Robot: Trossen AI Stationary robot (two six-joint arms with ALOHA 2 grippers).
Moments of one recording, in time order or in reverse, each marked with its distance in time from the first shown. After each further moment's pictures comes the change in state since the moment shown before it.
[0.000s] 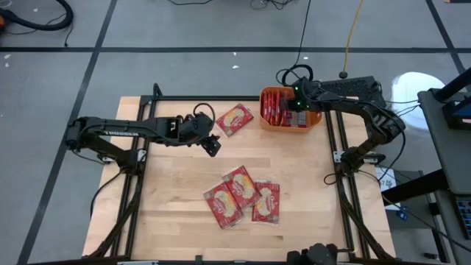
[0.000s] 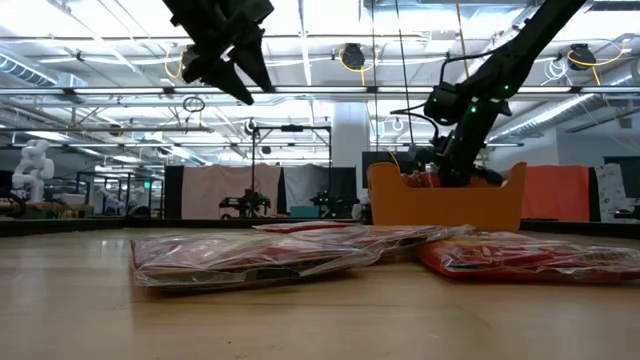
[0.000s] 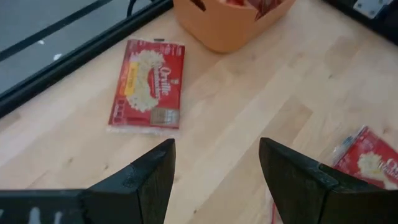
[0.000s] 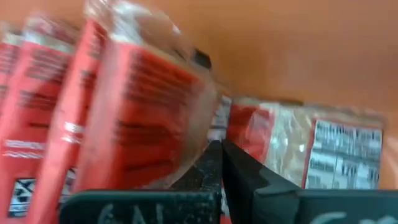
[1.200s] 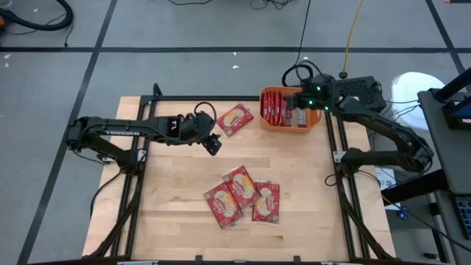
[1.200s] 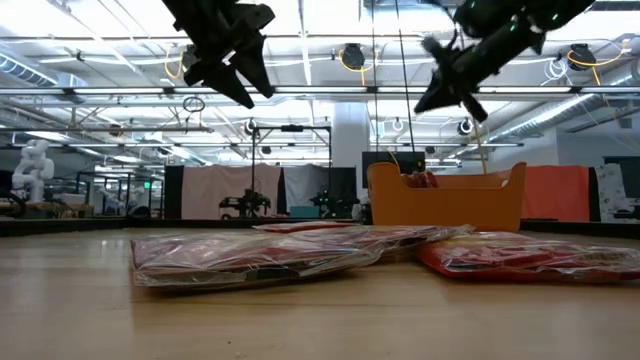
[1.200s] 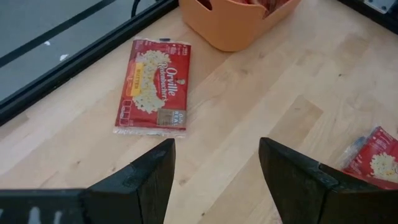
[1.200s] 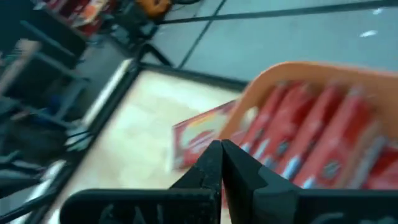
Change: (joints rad) left arm 0.021 0.004 -0.001 0.003 0.001 0.029; right arm 0.140 -0.458 0.002 -0.014 -0.234 -0.016
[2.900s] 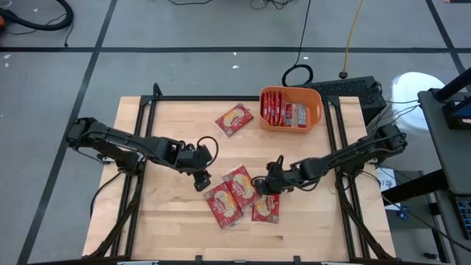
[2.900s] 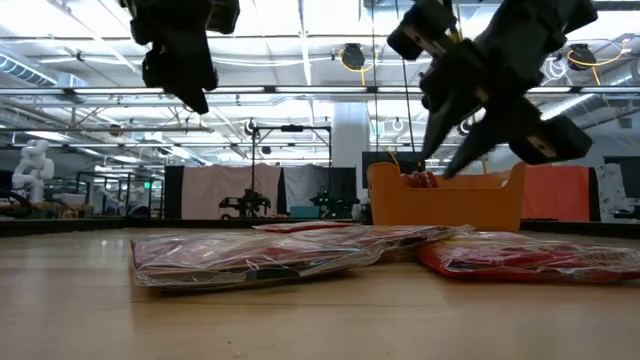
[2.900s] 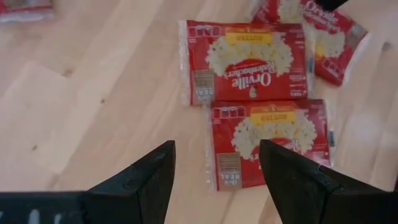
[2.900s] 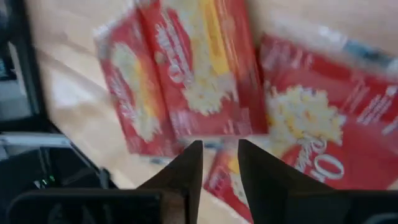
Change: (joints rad) left arm -0.293 0.020 -0.048 -0.141 0.250 -0.135; right arm 1.060 0.447 0.000 0.064 0.215 1.086
